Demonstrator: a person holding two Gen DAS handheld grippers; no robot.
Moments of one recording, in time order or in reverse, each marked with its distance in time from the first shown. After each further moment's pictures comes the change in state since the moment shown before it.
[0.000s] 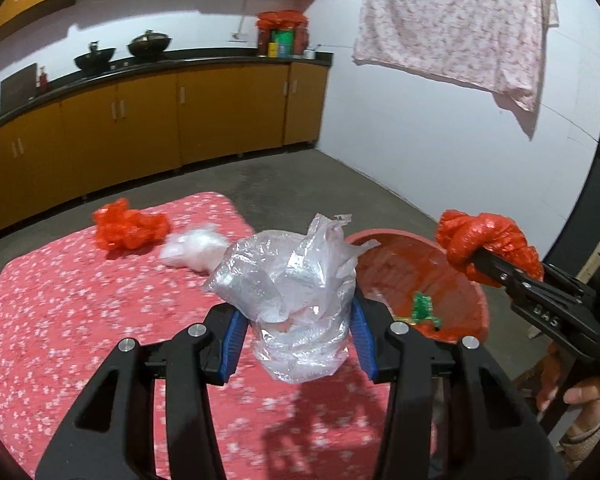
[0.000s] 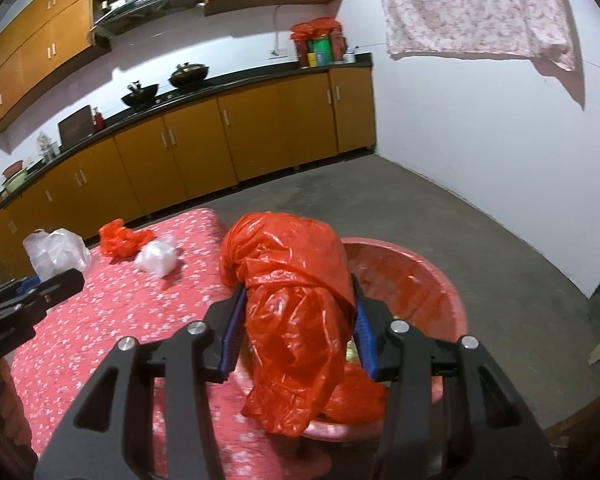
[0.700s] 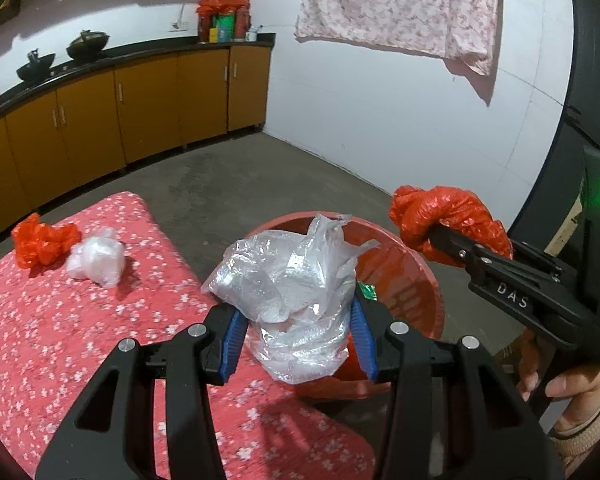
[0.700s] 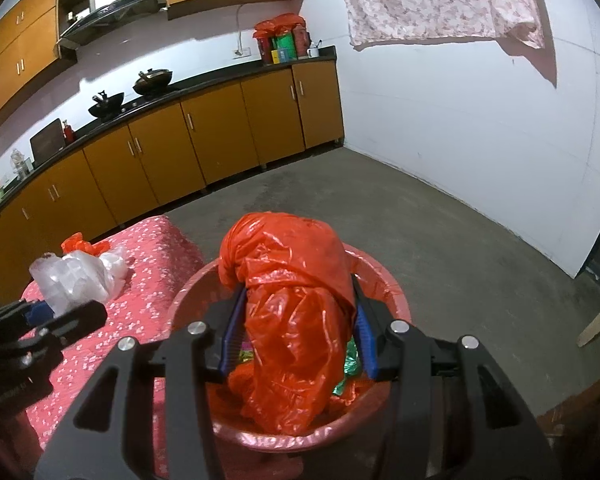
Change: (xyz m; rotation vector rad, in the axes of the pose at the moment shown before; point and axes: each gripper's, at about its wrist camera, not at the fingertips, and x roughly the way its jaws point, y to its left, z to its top) left arm 0.049 -0.073 -0.001 0.099 0.065 -0.145; right arm 0.017 -0.056 0.003 0.068 0.012 -0.077
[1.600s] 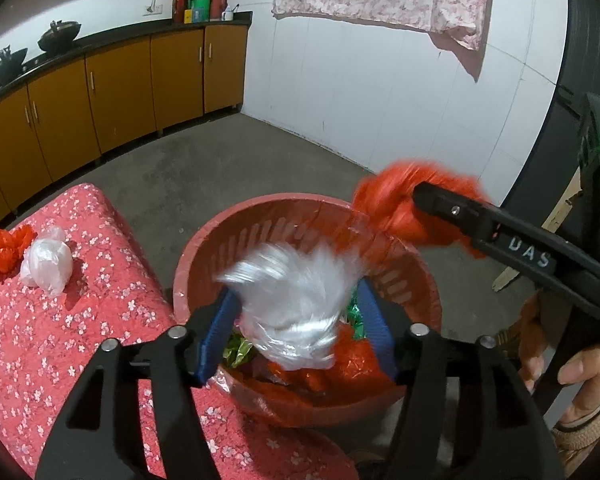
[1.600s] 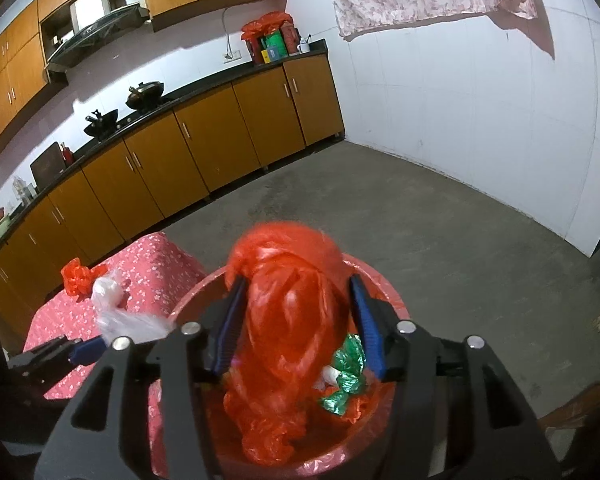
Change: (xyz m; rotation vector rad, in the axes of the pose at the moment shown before) left arm 0.047 -0.023 0.002 0.032 0.076 -0.053; right arm 0.027 -0.026 0.007 0.093 0.006 0.050
